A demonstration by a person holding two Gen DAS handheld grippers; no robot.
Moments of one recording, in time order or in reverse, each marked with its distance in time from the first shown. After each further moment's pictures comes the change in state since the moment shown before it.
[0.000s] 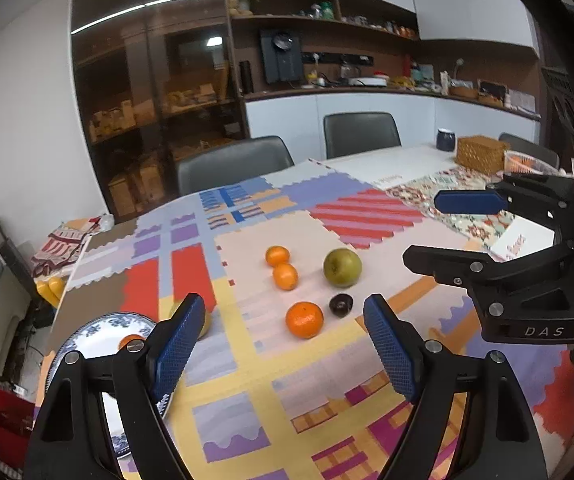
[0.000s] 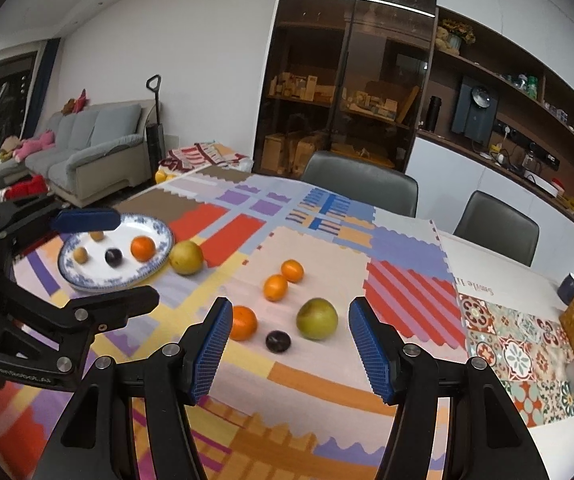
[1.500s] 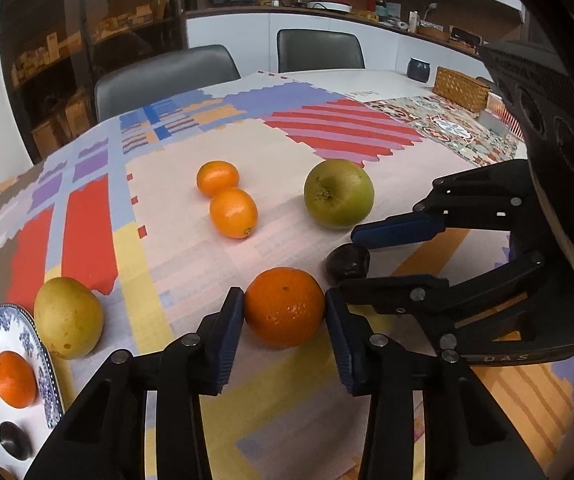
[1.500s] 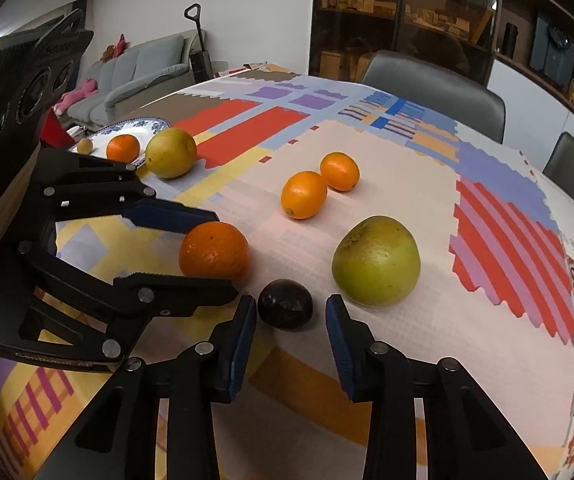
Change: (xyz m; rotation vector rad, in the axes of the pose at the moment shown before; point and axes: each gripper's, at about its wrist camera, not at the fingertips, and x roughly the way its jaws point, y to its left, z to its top) left arm 0.145 0.004 -0.023 0.017 0.261 -0.232; right arm 0.154 -0.017 -0.044 -0.030 0.274 0.260
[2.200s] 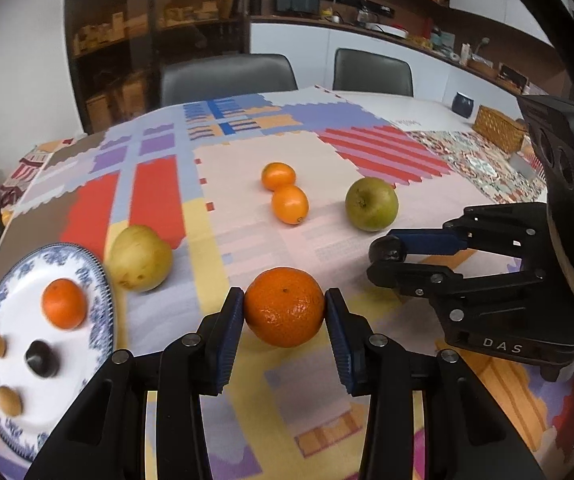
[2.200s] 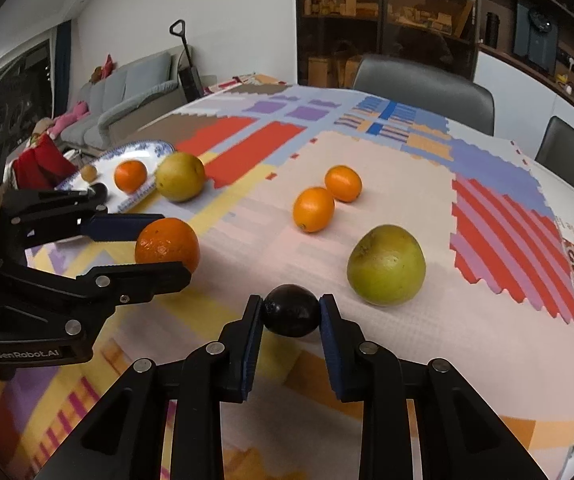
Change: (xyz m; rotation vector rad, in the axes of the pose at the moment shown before) left arm -0.055 0.010 -0.019 -0.175 -0.047 0.124; right arm -0.020 0.014 0.003 0.079 -0.042 -0.006
